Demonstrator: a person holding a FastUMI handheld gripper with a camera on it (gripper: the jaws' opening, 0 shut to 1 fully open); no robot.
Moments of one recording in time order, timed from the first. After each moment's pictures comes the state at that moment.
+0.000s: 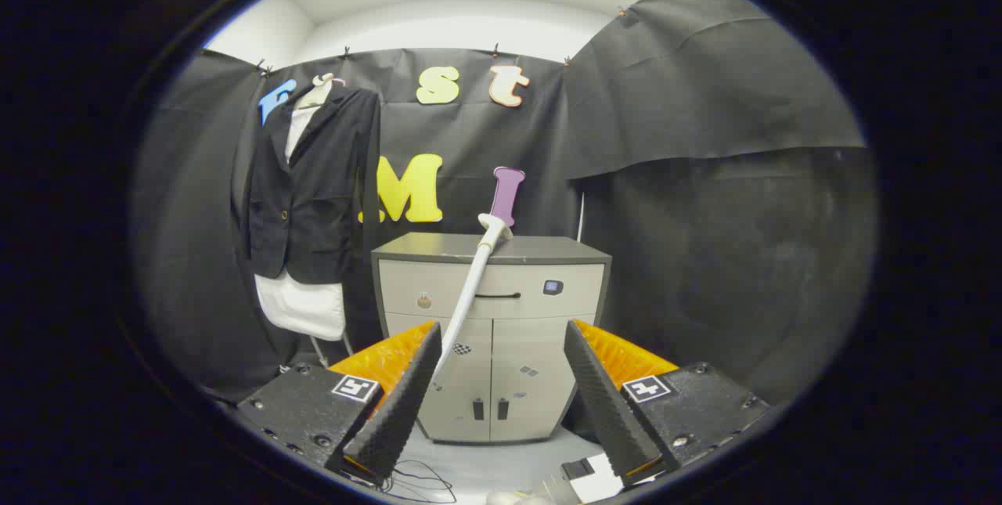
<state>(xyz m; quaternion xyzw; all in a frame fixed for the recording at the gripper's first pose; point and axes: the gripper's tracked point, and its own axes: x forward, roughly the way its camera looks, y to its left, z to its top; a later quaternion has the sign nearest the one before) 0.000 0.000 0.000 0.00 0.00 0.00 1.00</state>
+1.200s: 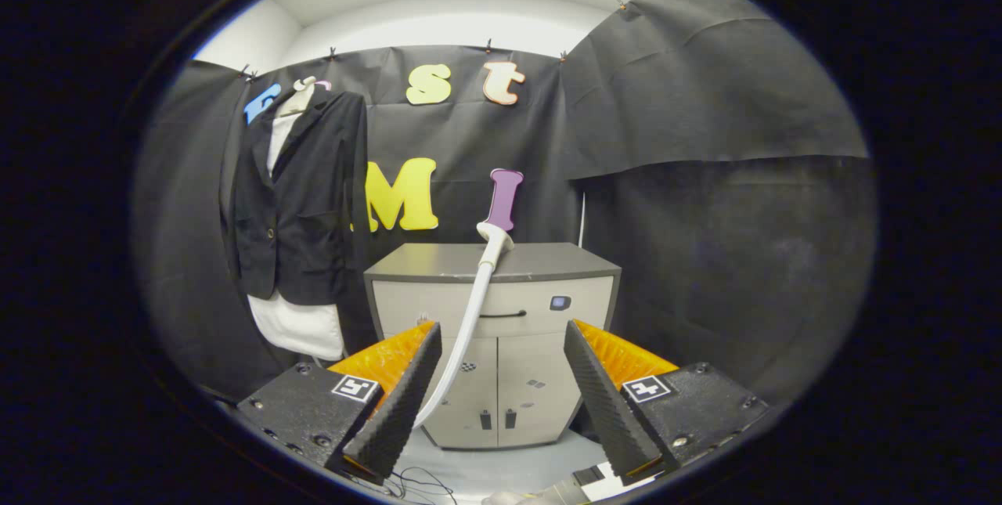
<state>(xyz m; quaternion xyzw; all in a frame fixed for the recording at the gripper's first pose) 0.063 0.002 0.045 0.02 0.01 -0.01 1.00</state>
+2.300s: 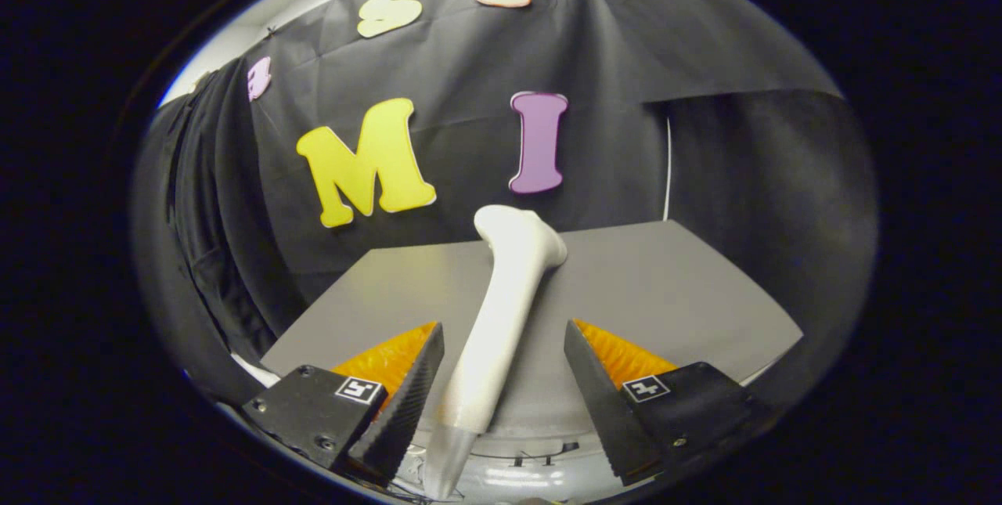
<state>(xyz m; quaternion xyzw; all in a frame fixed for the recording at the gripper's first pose) 0.444 0.018 0.064 0.08 0.17 0.10 0.98</state>
